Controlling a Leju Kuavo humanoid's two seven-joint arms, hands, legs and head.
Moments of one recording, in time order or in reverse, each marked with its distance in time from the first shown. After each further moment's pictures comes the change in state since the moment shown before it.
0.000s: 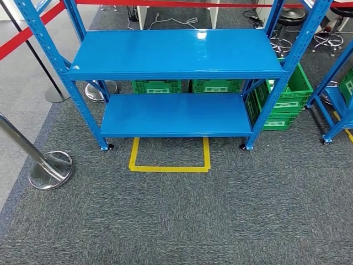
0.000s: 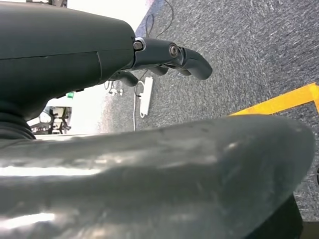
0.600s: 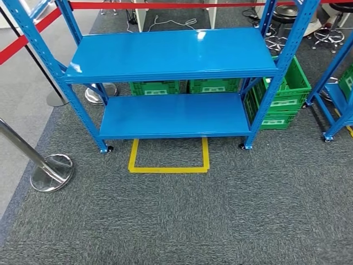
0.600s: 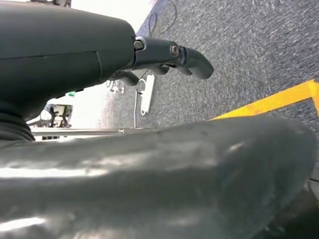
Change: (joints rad) left arm 0.001 0.000 -0.001 0.000 0.012 0.000 -0.001; right arm 0.000 0.001 0.000 0.000 0.006 0.017 -0.028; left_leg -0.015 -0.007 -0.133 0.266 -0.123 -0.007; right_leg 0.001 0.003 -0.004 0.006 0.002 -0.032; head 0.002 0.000
